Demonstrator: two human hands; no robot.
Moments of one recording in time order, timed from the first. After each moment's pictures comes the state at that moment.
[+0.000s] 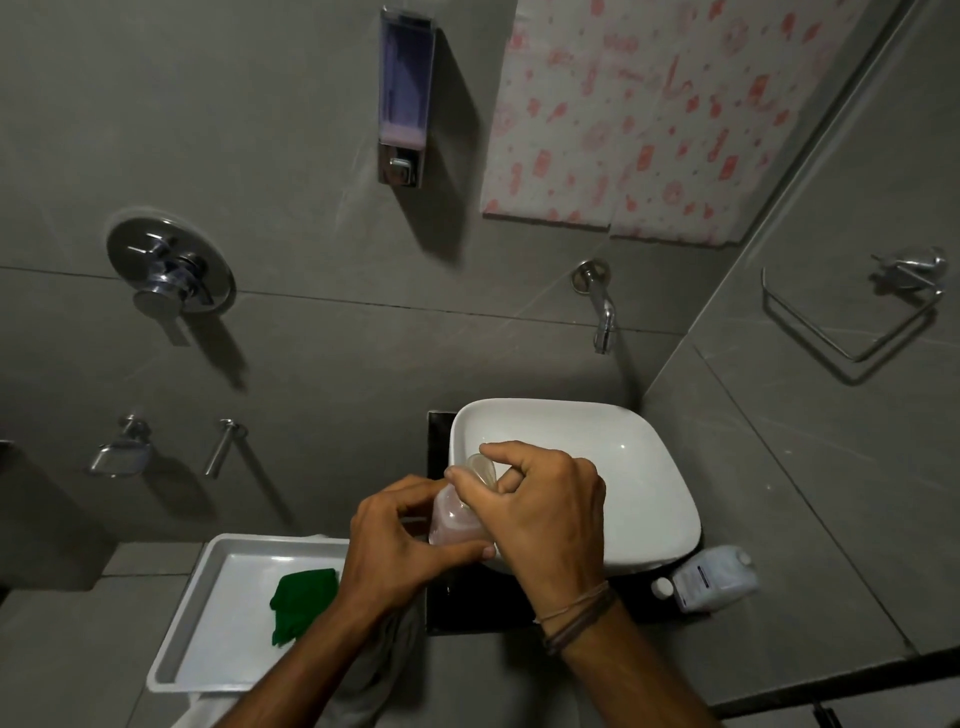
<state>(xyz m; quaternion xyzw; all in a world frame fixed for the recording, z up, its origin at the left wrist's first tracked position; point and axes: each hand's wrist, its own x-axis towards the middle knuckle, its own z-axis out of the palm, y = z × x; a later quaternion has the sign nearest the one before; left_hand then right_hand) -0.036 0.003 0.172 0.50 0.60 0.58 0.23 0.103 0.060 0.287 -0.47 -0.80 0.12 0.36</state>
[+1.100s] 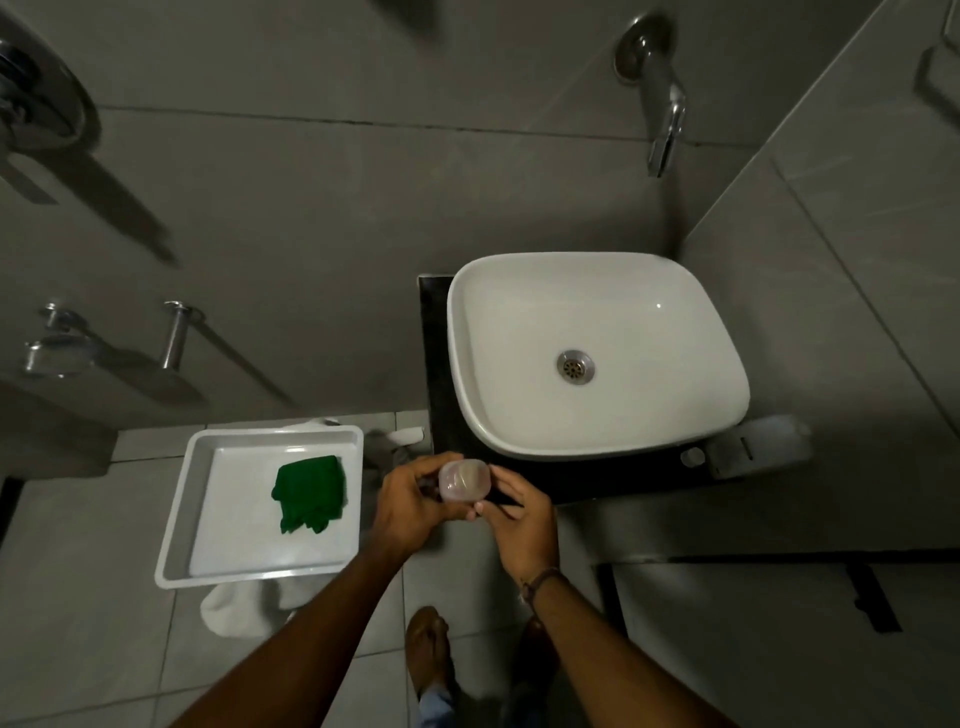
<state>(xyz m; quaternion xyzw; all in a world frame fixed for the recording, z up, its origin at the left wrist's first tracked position) -0.032 0.025 -0.051 0.38 0.66 0.47 0.44 0.134 0.065 -0.019 -0.59 -0.53 0.54 0.28</state>
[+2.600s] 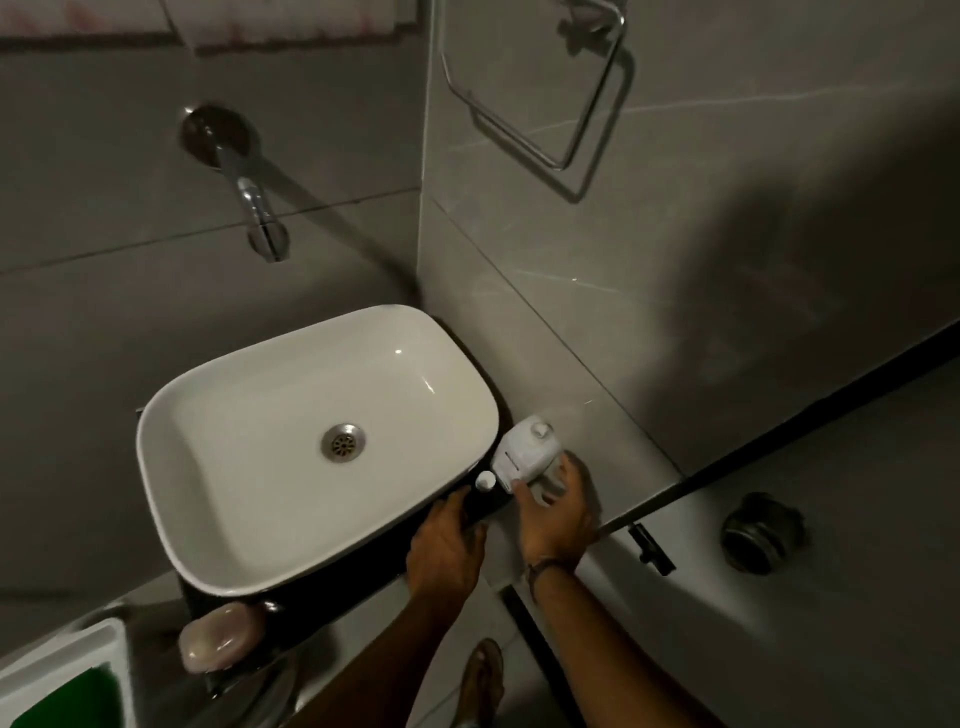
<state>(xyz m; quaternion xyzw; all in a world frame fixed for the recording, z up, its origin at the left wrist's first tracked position) 0.260 0.160 0.009 0.59 0.68 0.23 0.37 0.386 0.184 0.037 -0.78 -0.32 0.27 0.47</state>
